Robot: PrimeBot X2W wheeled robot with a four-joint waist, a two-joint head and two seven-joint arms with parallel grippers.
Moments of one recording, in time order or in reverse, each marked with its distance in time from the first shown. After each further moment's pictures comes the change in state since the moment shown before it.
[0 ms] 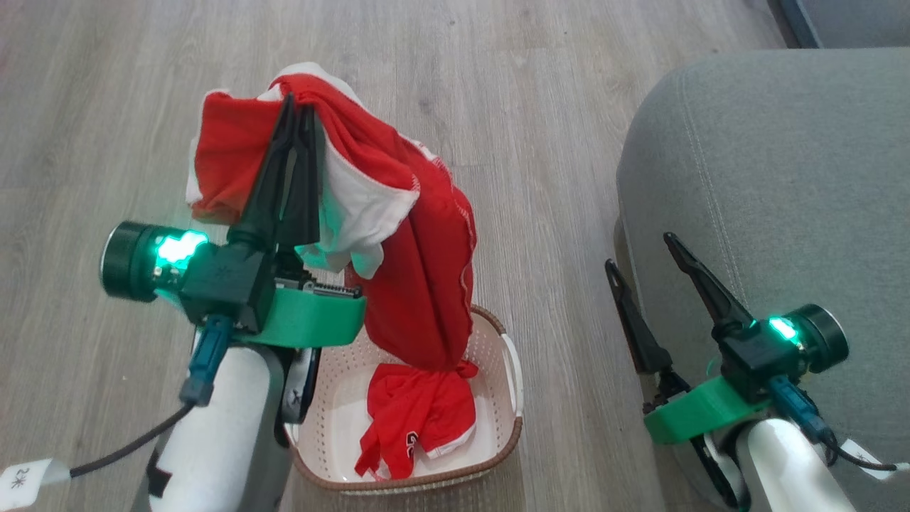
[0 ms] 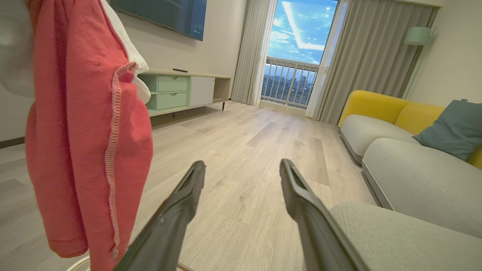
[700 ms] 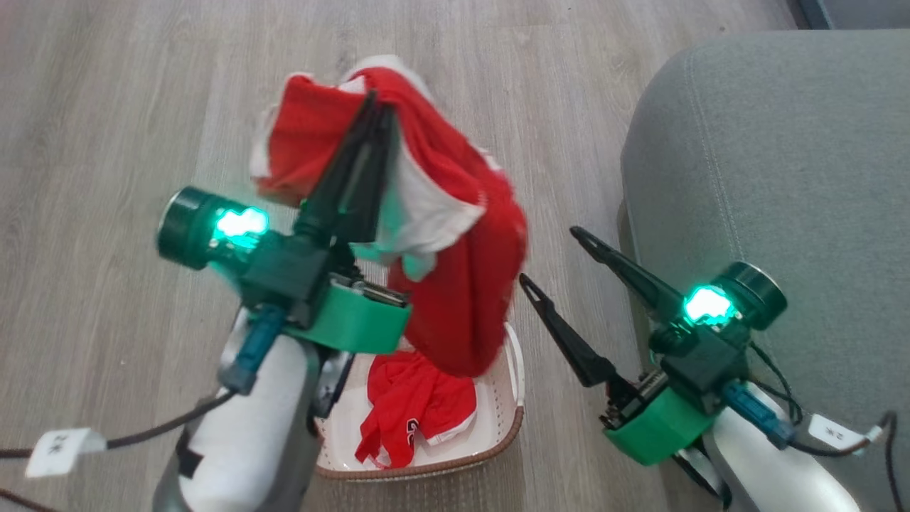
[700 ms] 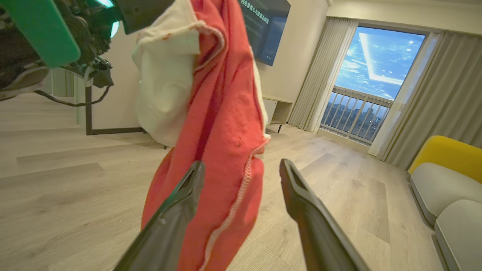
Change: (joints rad) left arm -0.058 -0.015 -0.073 0.028 0.005 -0.116 0.000; right arm -0.129 -0.159 0.297 -0.103 0.091 0.000 0.000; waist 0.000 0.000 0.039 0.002
